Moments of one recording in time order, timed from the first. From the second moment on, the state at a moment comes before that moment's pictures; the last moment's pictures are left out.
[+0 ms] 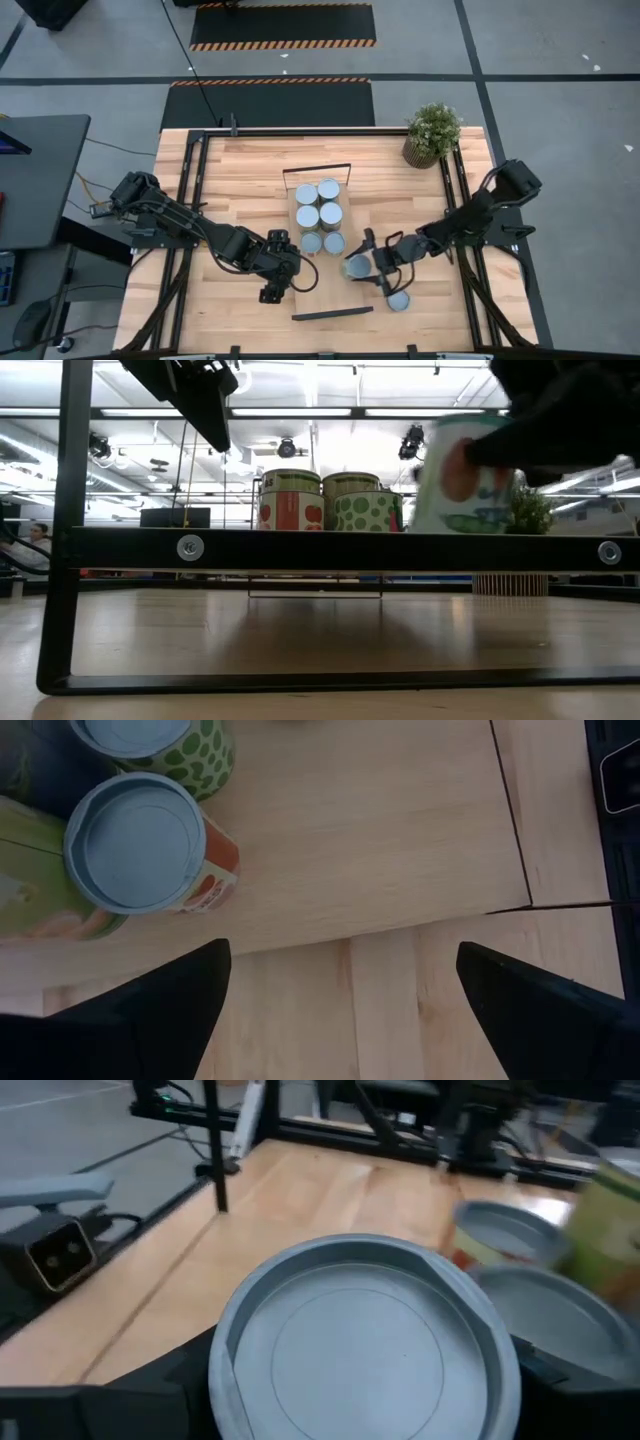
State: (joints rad) left arm -0.47 1.64 1.32 -0.78 -0.19 -0.35; right arm 0.46 1.60 0.44 0.88 0.22 -0.04
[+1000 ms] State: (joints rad) left arm -0.47 1.64 1.32 -0.76 -0.19 -0.35; right arm 0.39 1.70 0.57 0.89 0.16 -0.16
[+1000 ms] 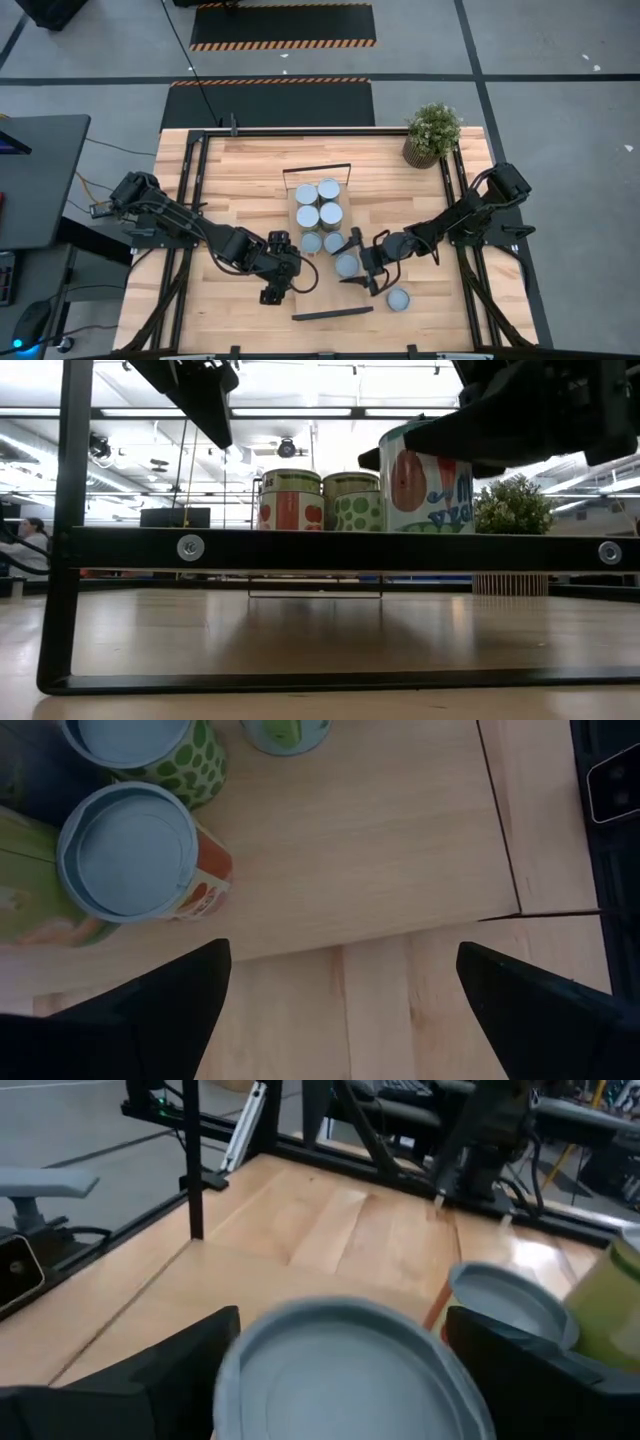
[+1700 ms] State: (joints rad) left arm -0.47 1.64 1.32 -0.76 -0.19 -0.35; right arm 0.33 1.70 0.61 0.94 0.05 -0.28
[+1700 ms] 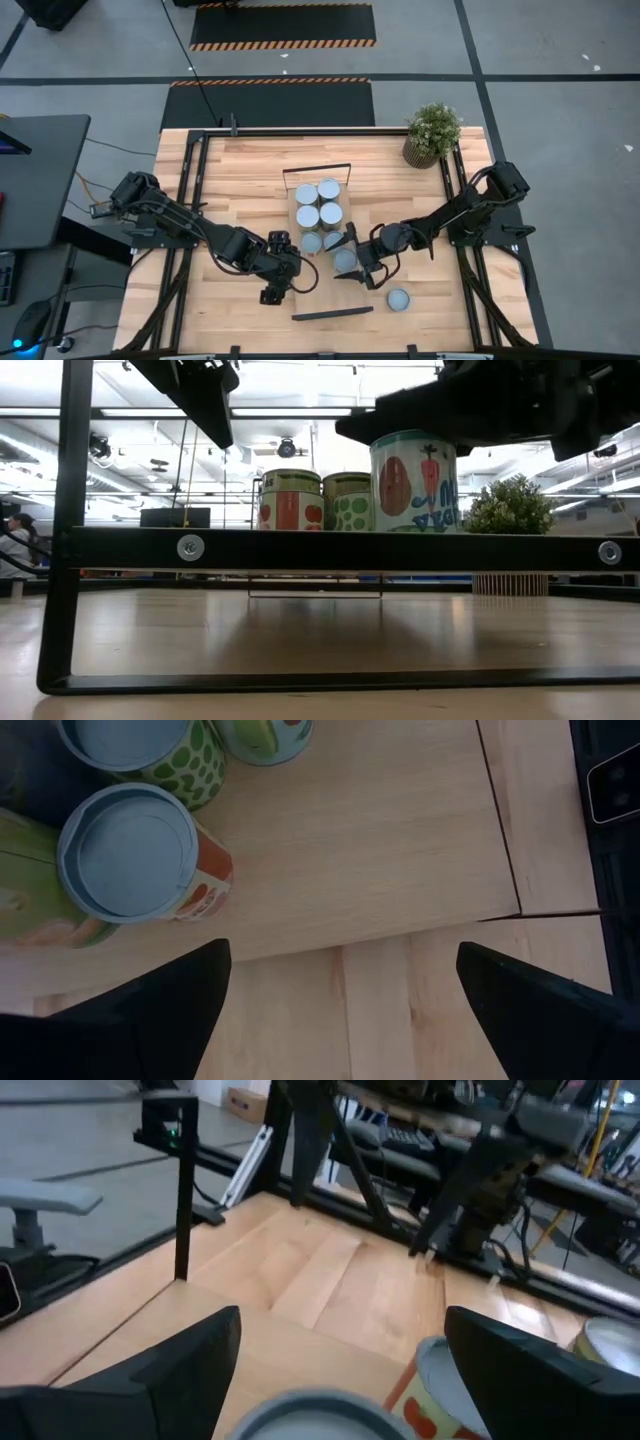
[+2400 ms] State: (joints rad) left arm -0.48 1.64 1.32 -0.78 -0.19 -0.35; right arm 0.35 1.33 0.61 0.28 0.03 -0.29
